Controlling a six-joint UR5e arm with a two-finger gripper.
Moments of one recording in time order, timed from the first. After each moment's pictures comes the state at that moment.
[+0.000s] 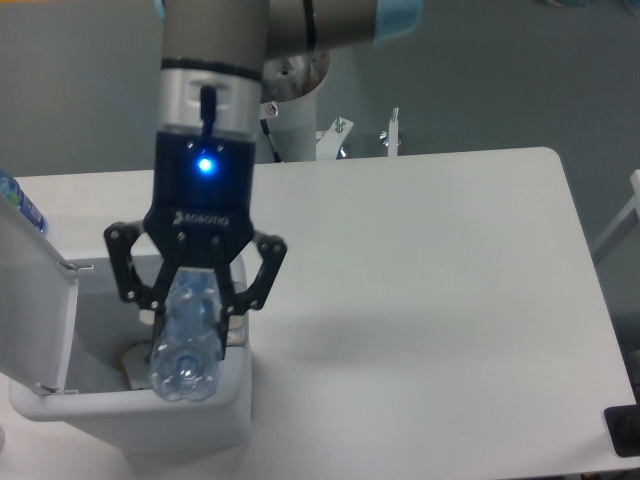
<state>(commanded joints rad) 2.21 -1.88 -1.27 -0.70 1.26 0.02</state>
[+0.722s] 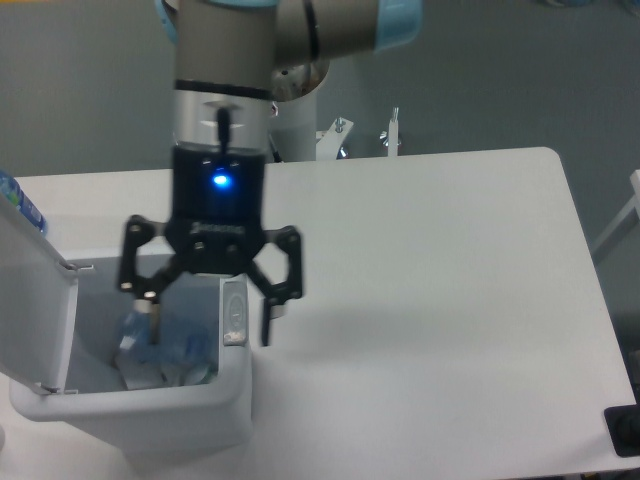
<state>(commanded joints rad) 2.41 -1.81 -1.35 -0.71 1.27 0.00</state>
